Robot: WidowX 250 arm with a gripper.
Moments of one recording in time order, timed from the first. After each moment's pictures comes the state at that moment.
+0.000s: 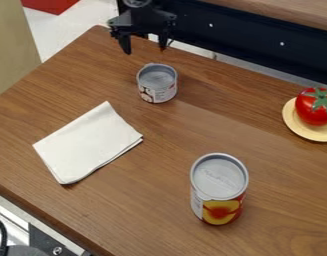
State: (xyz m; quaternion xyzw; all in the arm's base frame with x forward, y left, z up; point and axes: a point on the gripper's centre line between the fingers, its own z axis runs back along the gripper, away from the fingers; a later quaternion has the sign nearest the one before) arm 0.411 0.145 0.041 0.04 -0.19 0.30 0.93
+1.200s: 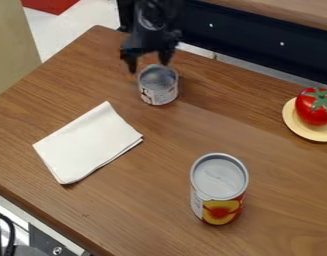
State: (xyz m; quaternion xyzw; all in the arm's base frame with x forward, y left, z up) arm 0.399 0.125 0.015 0.10 -0.19 0.44 0.87
